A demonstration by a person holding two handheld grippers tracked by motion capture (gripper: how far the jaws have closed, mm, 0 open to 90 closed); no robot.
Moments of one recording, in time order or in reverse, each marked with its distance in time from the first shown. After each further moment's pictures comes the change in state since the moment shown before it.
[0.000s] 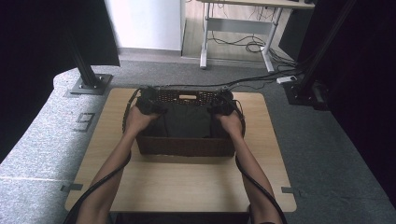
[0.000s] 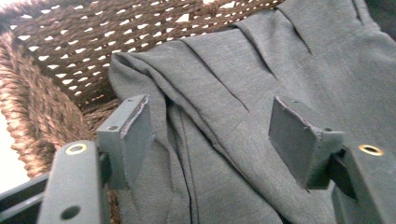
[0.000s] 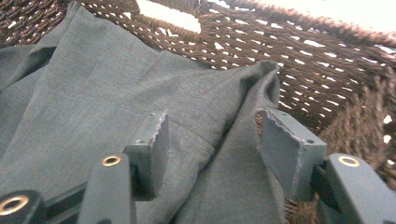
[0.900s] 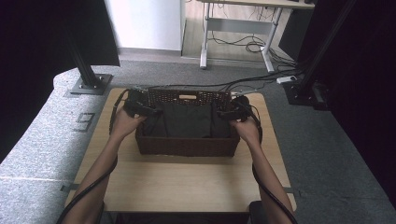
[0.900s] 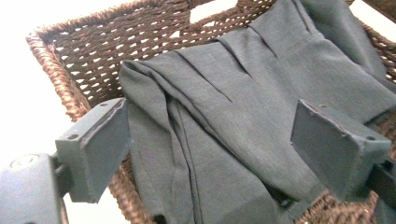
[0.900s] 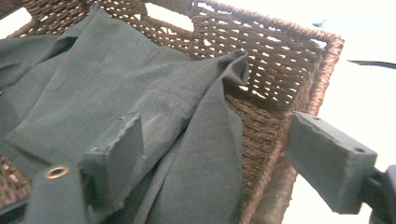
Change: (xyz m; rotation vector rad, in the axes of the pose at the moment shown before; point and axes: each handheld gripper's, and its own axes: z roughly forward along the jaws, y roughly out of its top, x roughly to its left) left arm 0.006 -0.024 -0.047 -0.118 -0.054 0.038; right arm -0.018 -0.030 -0.054 -0.087 0.022 -0.053
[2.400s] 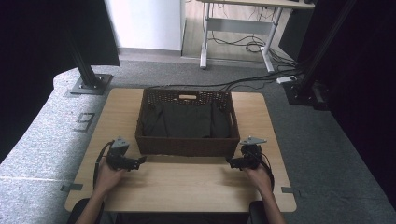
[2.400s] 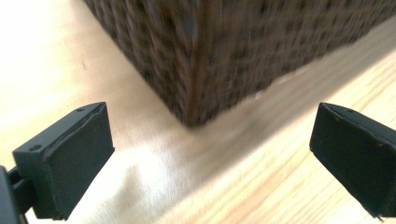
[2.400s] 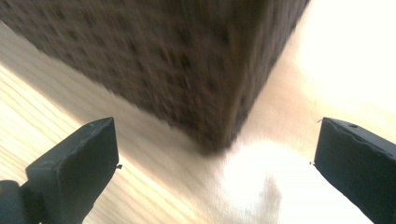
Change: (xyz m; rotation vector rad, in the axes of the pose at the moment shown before) left arm -0.022 -0.191 -0.006 -0.036 0.016 0.016; right arm 0.021 -0.161 -0.021 0.038 -0.005 -0.020
